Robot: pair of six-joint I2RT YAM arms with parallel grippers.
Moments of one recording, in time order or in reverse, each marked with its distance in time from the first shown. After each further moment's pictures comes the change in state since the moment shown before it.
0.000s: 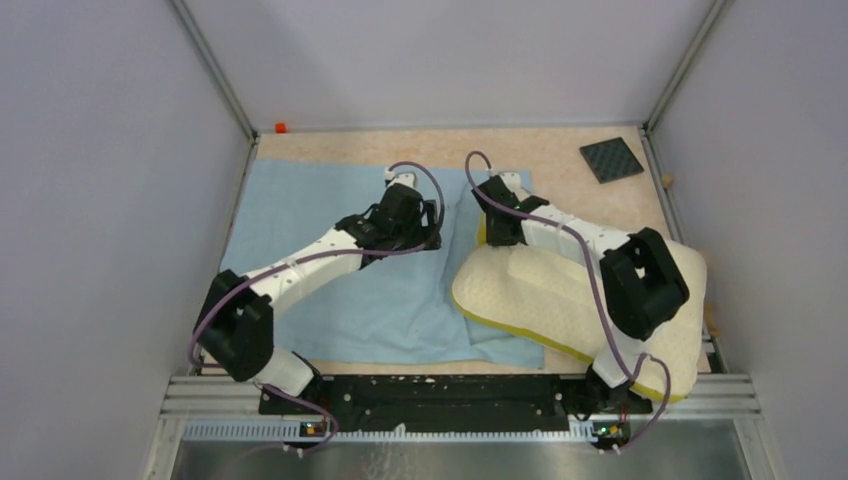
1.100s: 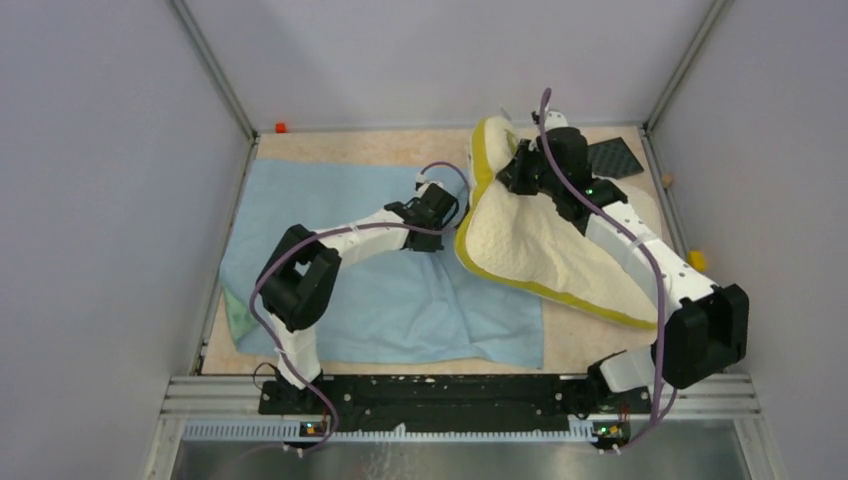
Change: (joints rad) left arm -0.046 0.490 0.290 -0.075 -0.134 0.091; right arm -0.212 -0.327 0.095 0.174 -0.386 -0.118
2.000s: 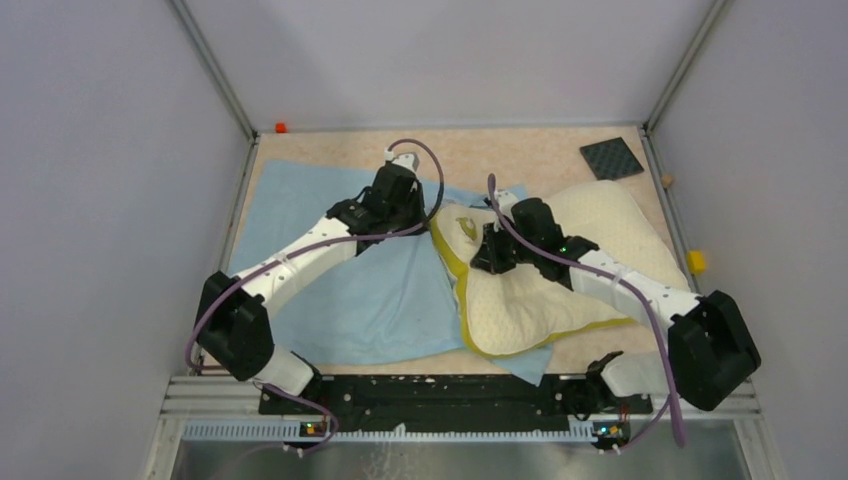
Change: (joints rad) left arm 0.089 -0.415 -0.124 0.029 0.266 -0.027; right arm 0.190 -0.126 -0.507 0.173 -0.270 -0.091
